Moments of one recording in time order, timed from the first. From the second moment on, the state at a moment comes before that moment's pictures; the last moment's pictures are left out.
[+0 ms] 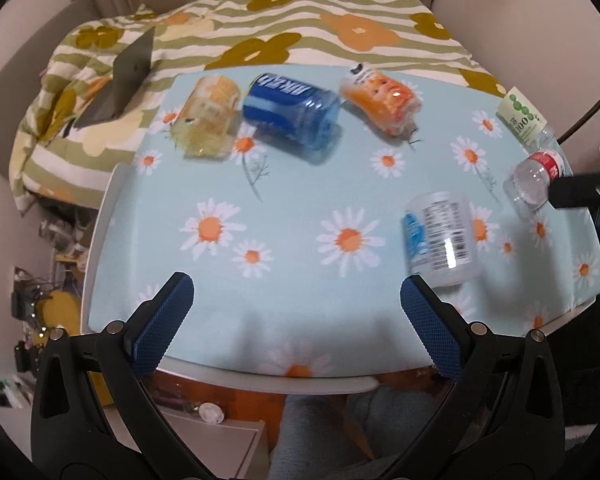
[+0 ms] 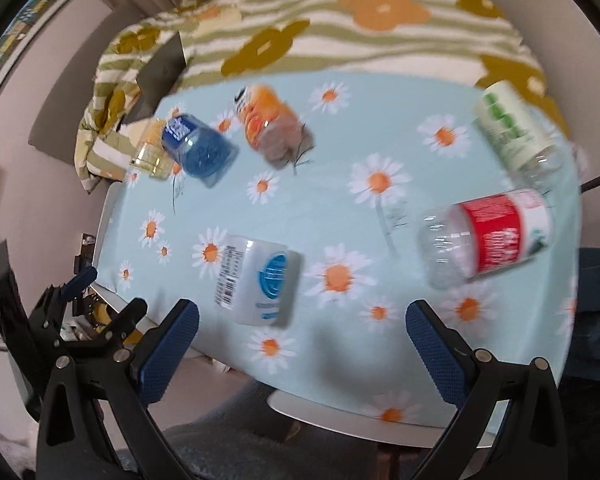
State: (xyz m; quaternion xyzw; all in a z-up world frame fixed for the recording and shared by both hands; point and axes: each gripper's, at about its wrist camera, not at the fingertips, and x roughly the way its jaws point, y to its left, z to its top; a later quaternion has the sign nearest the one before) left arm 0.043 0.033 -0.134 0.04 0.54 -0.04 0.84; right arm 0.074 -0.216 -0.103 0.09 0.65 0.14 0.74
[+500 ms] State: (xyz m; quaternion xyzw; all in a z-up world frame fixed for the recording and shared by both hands) left arm 0.067 0.082 -0.180 0.04 0.57 -0.06 0.82; right arm 0.122 -0.164 -0.180 0.13 0.74 0.13 0.64
